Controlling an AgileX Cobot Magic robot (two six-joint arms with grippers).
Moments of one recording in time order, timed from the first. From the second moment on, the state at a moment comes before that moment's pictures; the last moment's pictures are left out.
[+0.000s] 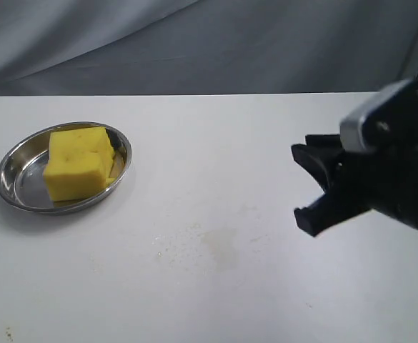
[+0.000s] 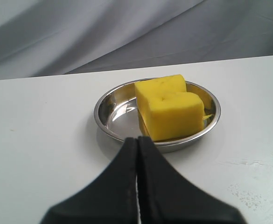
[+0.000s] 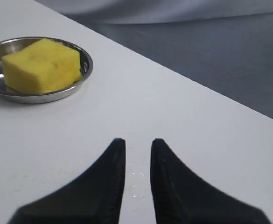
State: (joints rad) left arm -0.06 0.05 0.00 -0.01 0.27 0.07; right arm 0.52 1.14 -0.44 -0.18 -0.27 0.01
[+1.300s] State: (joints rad) left arm -0.06 0.05 0.00 -0.01 0.27 0.07; right arm 0.49 0.55 -0.07 -0.05 -0.27 0.07
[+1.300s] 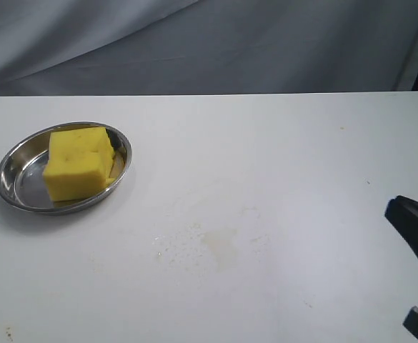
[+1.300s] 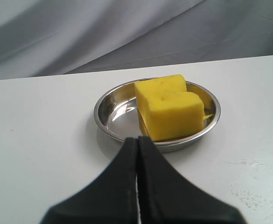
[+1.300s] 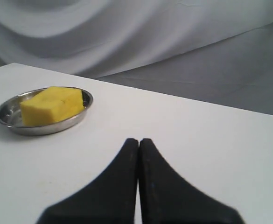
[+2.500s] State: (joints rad) left arm -0.06 0.05 0.00 -0.01 0.27 0.07; right arm -0.14 0.01 0.00 -0.05 0.25 0.03
